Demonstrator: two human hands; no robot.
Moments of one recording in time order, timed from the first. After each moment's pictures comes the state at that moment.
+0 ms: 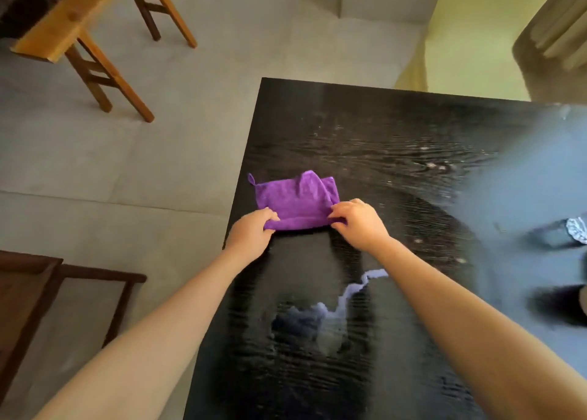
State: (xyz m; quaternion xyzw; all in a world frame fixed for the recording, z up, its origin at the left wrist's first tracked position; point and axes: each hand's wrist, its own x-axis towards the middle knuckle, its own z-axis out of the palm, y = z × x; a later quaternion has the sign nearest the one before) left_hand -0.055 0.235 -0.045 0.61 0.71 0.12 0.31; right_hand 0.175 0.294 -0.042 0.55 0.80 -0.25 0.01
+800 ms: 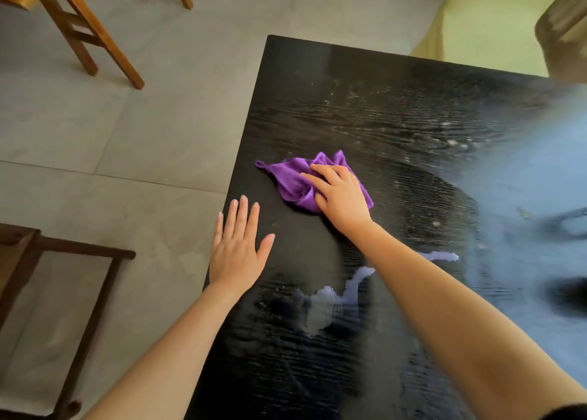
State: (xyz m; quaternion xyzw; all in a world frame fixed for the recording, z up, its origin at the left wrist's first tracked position) left_hand -0.060 0.158 -0.103 0.66 0.75 -0.03 0.10; right_hand 0.130 0.290 -0.091 0.48 0.86 -0.11 -0.10
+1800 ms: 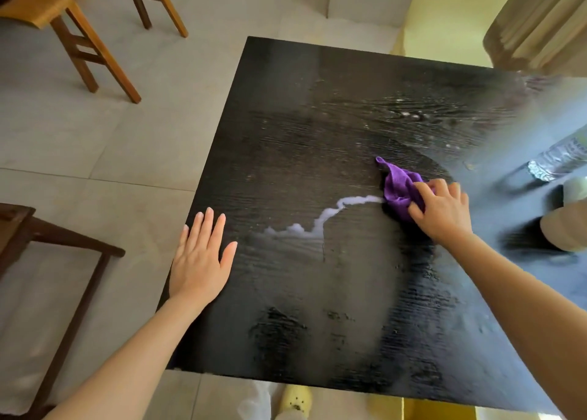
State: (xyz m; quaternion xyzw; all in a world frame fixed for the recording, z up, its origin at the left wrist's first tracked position) left_hand -0.045 0.030 -0.100 0.64 0.76 0.00 0.07; right_hand 0.358 0.189 -0.076 0.69 0.72 -0.03 0.02
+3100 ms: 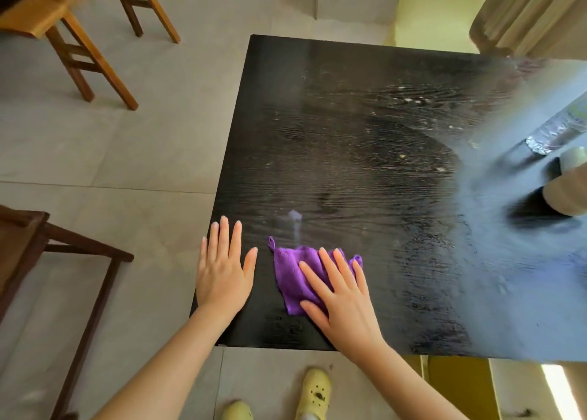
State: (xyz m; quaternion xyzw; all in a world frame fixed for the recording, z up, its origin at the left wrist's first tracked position) left_hand -0.048 -0.012 -0.093 0.64 0.76 0.01 0.10; right_hand 0.173 -0.037 -0.085 0.55 0.83 -0.11 -0.02
